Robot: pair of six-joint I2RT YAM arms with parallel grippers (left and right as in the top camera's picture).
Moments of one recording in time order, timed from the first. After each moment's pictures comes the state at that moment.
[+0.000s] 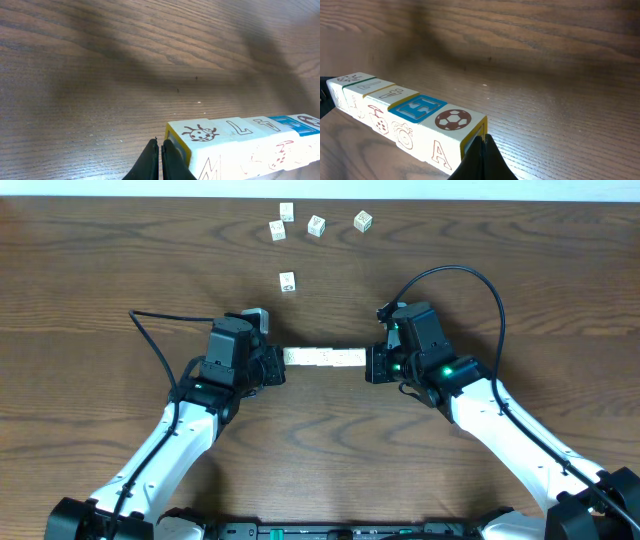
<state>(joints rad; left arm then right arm) -0.30 1.35 0.69 -0.15 0.27 -0.48 0.48 1.47 0.91 -0.34 -0.21 0.44</state>
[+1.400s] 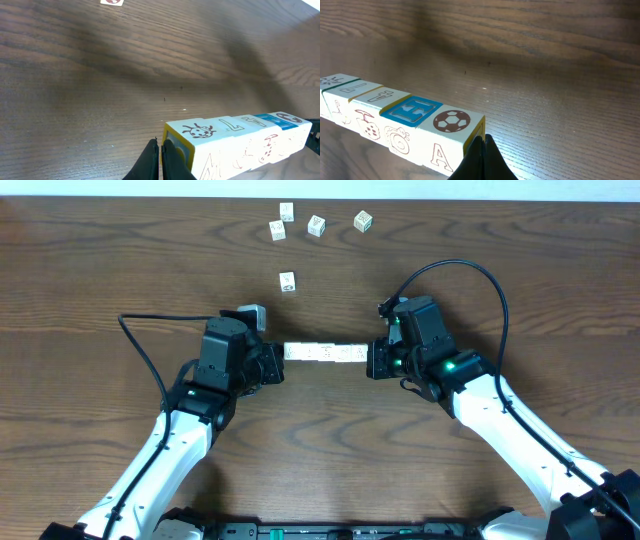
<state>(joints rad) -0.30 1.28 0.69 -0.15 0.28 -0.49 0.47 1.47 0.96 -0.39 -0.21 0.43</state>
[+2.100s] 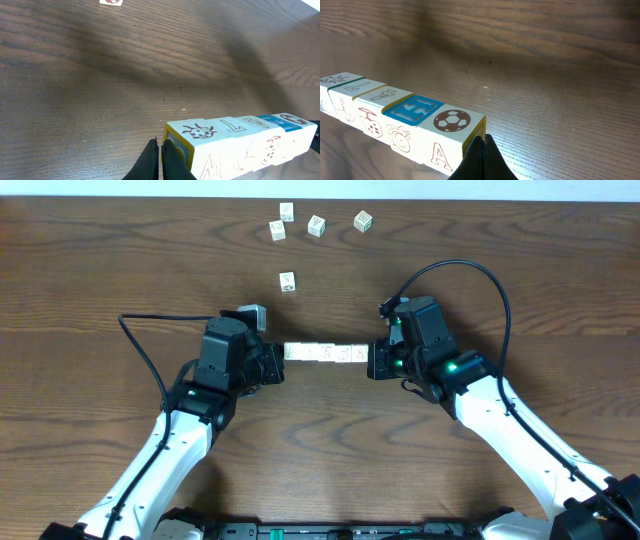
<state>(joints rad) -0.30 1.28 0.69 -0.15 0.28 -0.49 0.47 1.46 0.96 -0.41 -0.21 0.43</state>
